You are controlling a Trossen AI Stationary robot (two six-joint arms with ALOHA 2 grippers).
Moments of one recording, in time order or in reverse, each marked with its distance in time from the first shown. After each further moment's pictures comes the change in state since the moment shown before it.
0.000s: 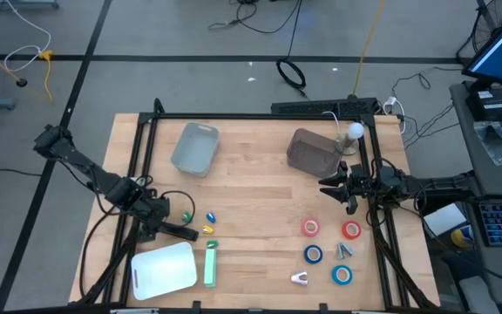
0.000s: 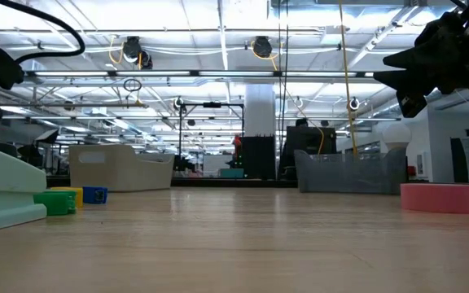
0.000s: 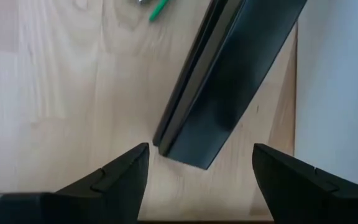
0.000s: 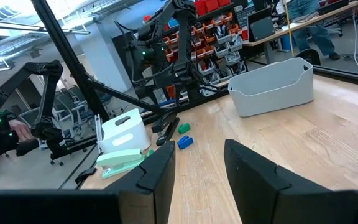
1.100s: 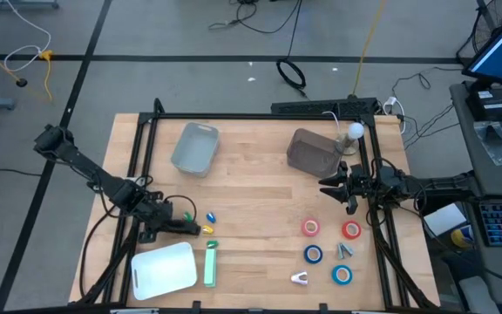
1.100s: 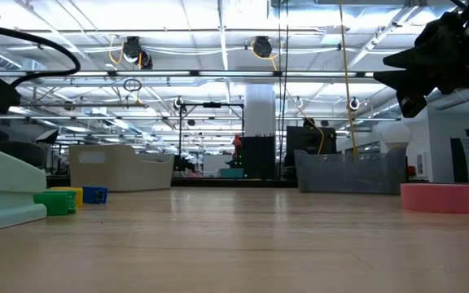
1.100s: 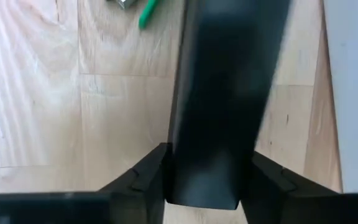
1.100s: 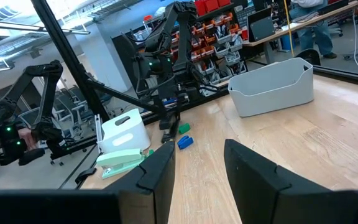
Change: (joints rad) left arm 0.000 -0.001 -0.160 0.201 -0.016 0.121; right arm 0.000 0.000 0.000 0.000 0.000 0.000
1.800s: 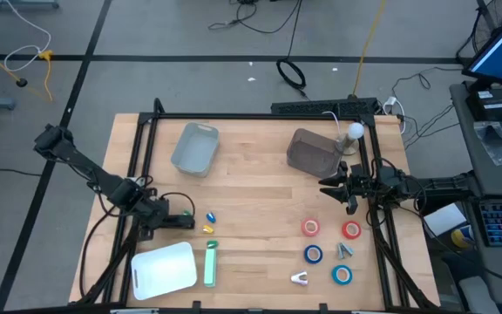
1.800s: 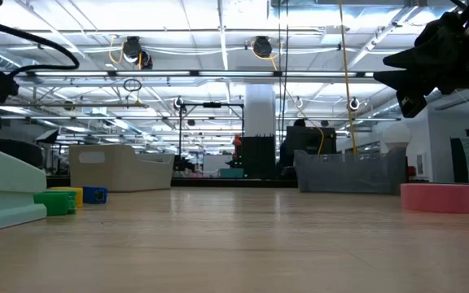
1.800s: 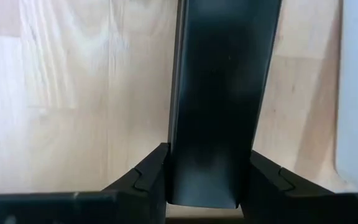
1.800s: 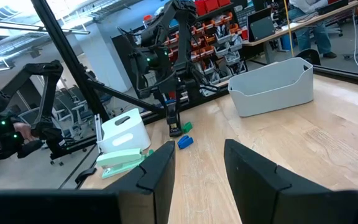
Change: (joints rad) left arm 0.000 0.002 0.112 -0.216 0.012 -0.054; right arm 0.000 0.000 0.000 0.000 0.000 0.000
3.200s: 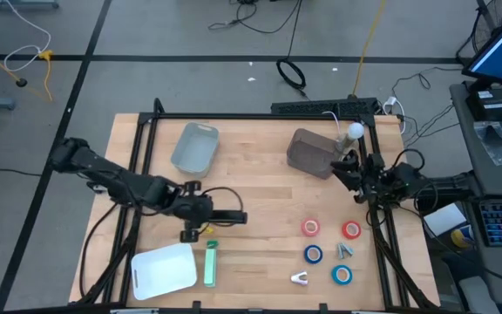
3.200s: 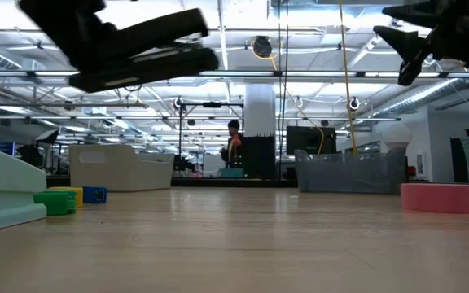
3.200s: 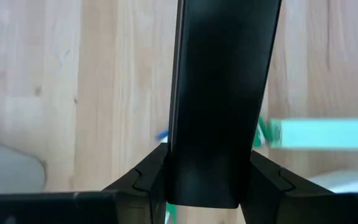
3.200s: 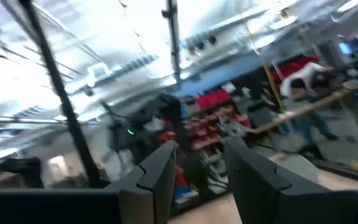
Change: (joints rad) left arm 0.224 0.517 0.645 0.087 -0.246 0.355; right arm 0.000 0.022 0.000 0.394 0.138 -0.003
